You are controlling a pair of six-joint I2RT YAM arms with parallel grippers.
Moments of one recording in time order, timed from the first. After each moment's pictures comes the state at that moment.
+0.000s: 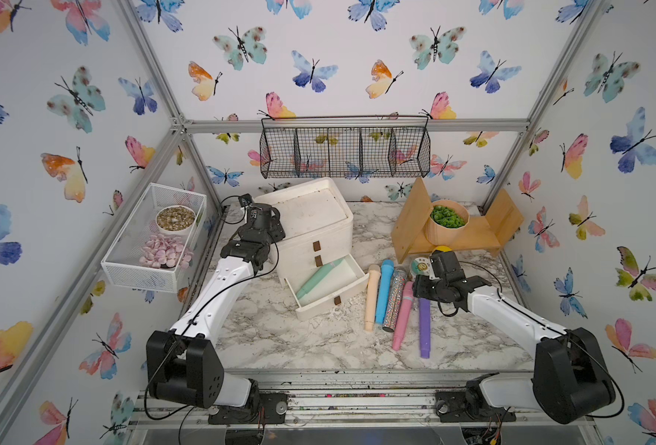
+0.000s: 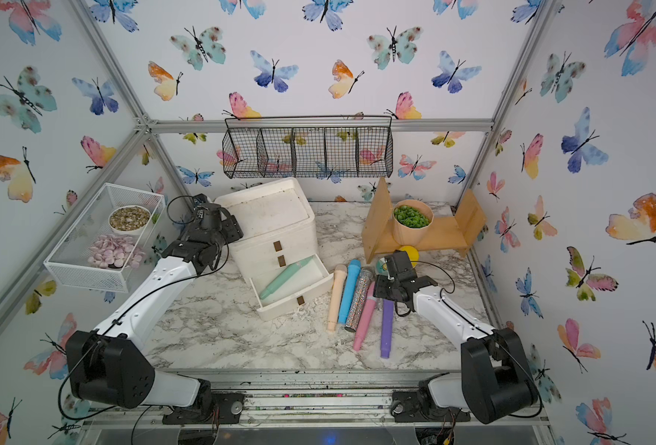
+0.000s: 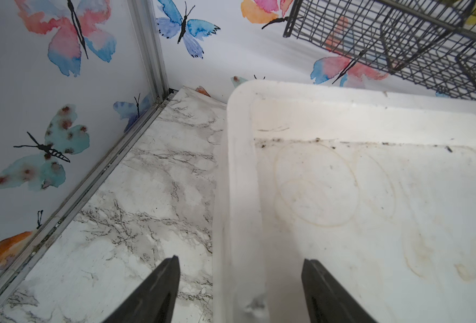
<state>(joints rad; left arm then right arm) -0.21 1.41 1.25 -0.41 -0.33 -0.41 0.36 1.33 0.82 -0.46 0.04 0.46</state>
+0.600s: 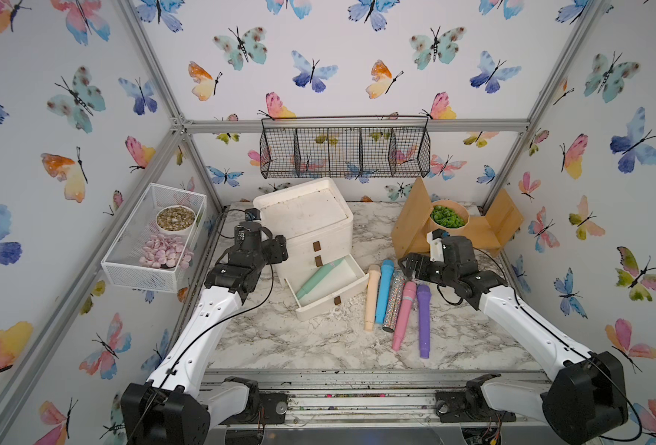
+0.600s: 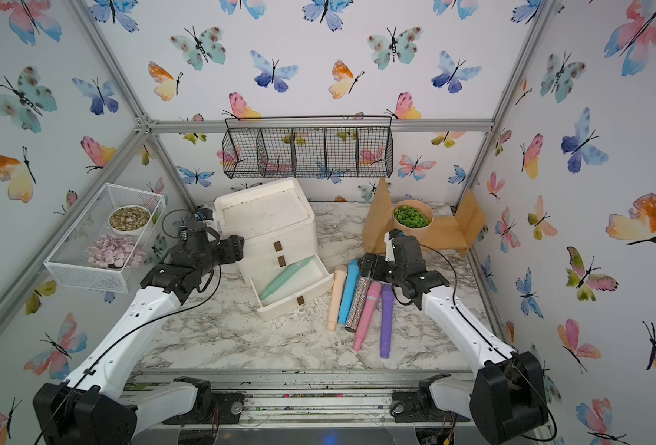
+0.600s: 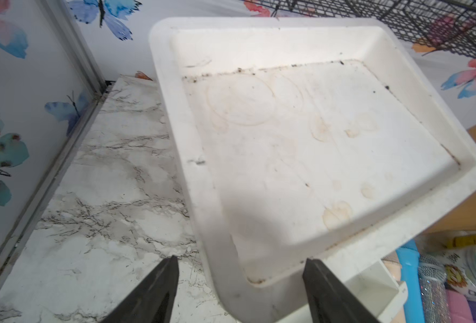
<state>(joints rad) -0.22 1.16 1.06 -0.44 -0.04 -0.25 0.36 1.26 0.92 -0.33 -0.25 0.51</state>
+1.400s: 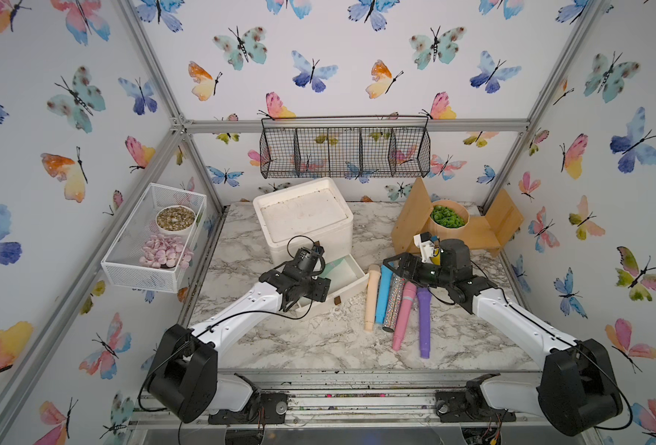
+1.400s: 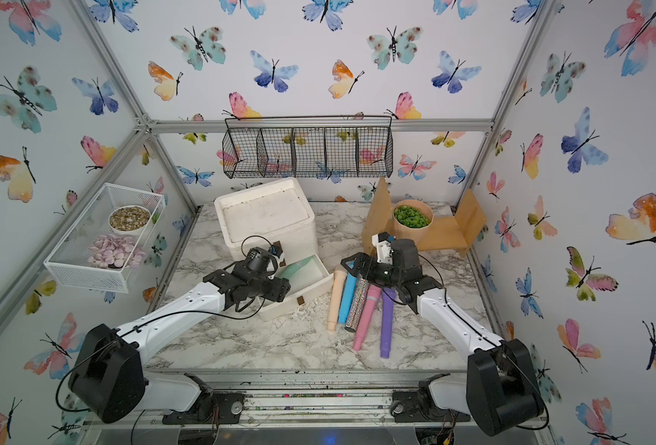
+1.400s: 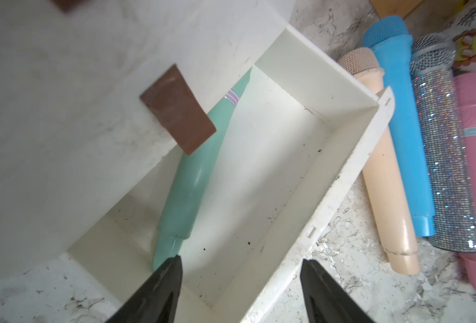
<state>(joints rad) -0.57 1.41 0.97 -0.51 -0.04 -0.14 0.36 1.29 0.80 -0.06 -0.59 0.71</state>
